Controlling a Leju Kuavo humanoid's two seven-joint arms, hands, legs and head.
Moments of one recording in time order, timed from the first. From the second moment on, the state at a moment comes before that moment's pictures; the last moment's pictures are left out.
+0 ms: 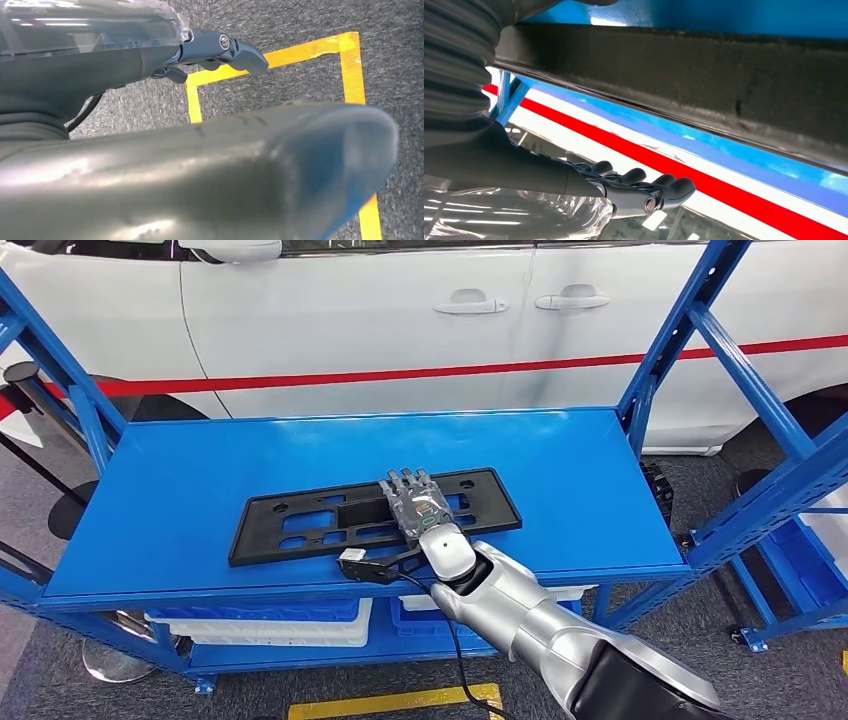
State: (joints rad) left arm -0.11 -0.18 1.00 -0.21 -0.99 0.23 -0.17; right arm -0.82 0.14 1.02 -0.61 1.16 -0.09 0.24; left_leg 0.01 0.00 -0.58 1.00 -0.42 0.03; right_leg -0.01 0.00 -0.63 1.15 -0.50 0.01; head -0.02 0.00
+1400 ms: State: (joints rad) left arm -0.11 -0.17 1.02 -0.21 -0.99 0.23 -0.20; right arm -0.77 0.15 0.96 -0.64 1.25 -0.22 0.33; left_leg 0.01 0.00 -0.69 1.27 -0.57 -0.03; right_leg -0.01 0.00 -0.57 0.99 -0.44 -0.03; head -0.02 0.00
